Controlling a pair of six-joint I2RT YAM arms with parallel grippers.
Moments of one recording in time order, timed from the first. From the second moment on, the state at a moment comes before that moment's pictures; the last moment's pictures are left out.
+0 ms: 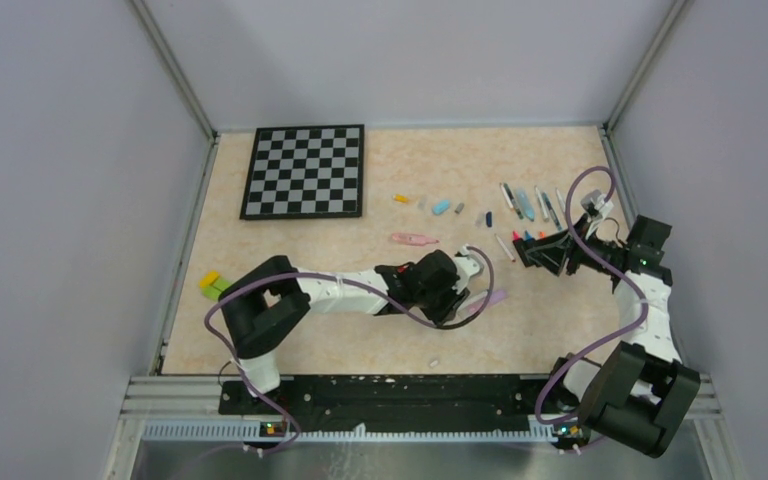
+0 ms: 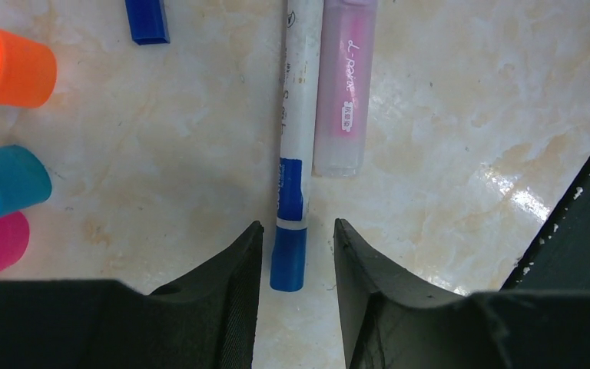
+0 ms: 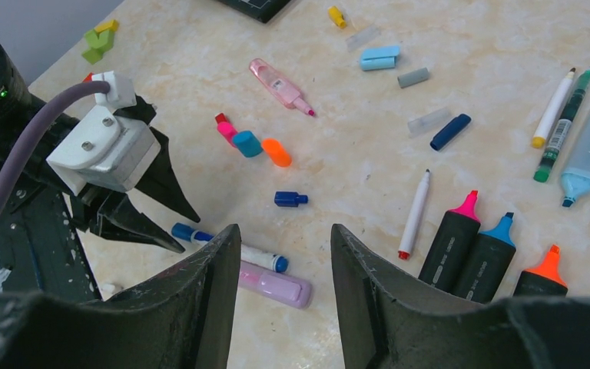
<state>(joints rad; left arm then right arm) -1.09 1.78 1.03 -0.06 0.09 -0.18 -0.45 1.08 0.66 -0.41 -1.30 -0.48</state>
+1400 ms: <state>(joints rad) -1.09 1.64 0.96 -0.12 0.11 -0.21 -0.24 1.13 0.71 -0.94 -1.24 -1.24</state>
